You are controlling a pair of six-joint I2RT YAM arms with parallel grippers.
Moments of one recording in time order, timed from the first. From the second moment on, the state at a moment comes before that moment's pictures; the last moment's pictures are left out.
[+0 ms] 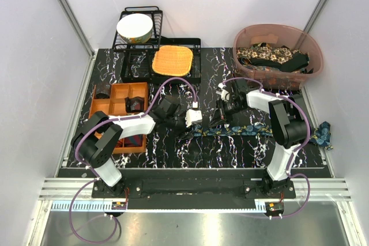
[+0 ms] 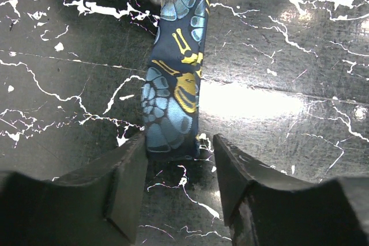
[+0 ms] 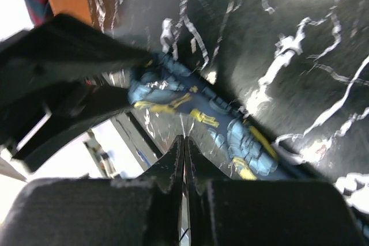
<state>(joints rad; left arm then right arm) -0.69 1.66 0.81 0.03 0.59 0.50 0.28 1.85 1.07 -0.48 -0.88 0.22</state>
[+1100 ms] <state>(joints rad) -0.69 1.69 0.86 -0.01 0.60 0.48 0.34 1.94 1.03 -0.44 -0.79 0.33</state>
